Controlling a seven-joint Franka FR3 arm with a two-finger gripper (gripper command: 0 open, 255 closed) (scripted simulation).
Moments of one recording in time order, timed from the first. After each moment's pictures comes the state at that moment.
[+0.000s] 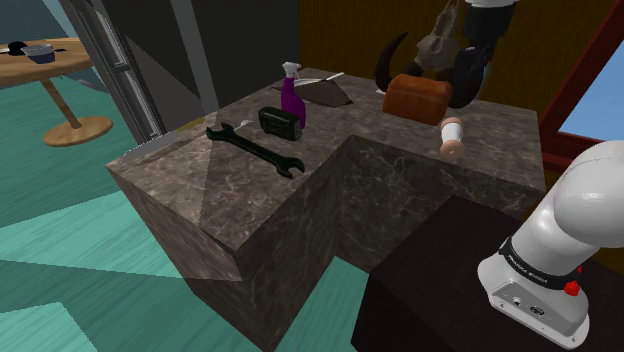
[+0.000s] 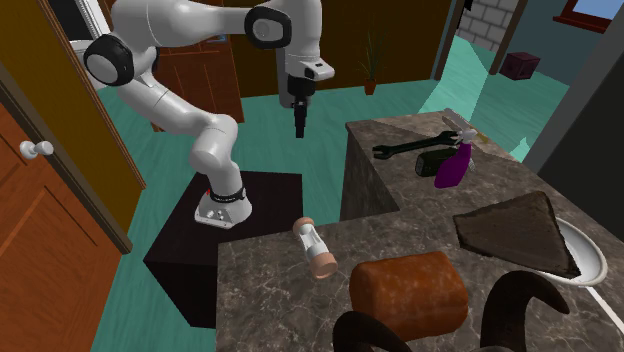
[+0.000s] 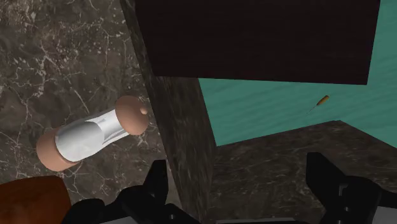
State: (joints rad) arm 0.02 -0.83 -0.01 -2.42 -0.12 1.55 -0.08
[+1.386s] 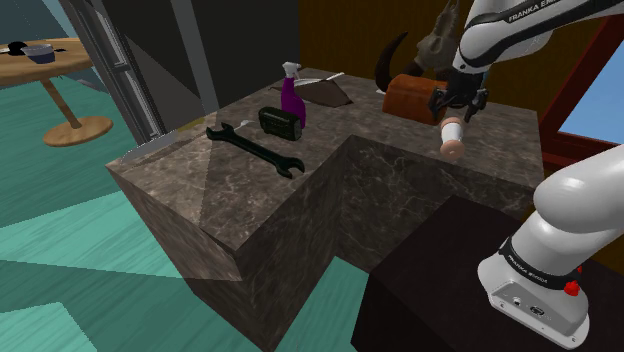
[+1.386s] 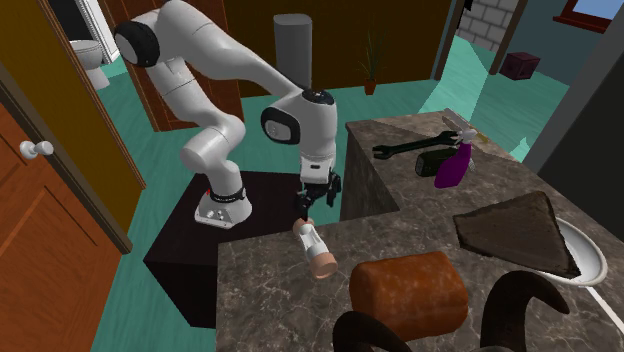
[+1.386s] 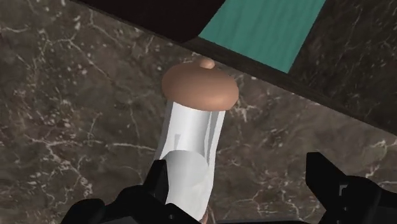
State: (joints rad) arm -0.33 -0.46 -0.16 -2.60 -0.17 2.20 0.45
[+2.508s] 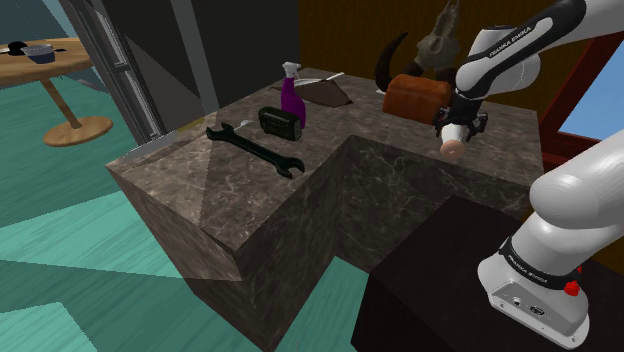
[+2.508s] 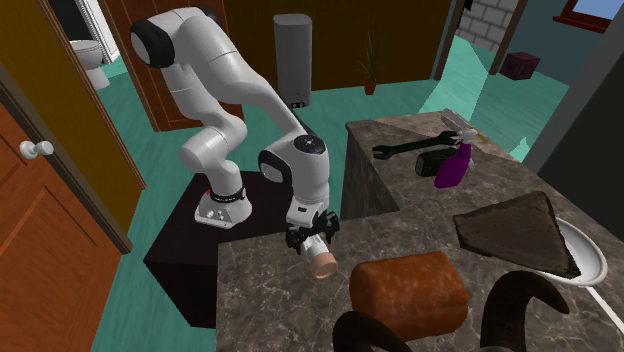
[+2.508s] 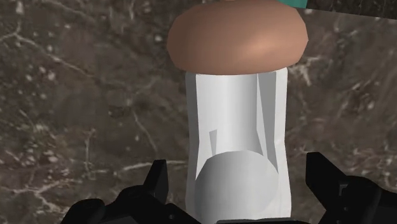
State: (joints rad) arm -0.42 -0.24 -0.23 -2.65 -0.18 2.50 0.59
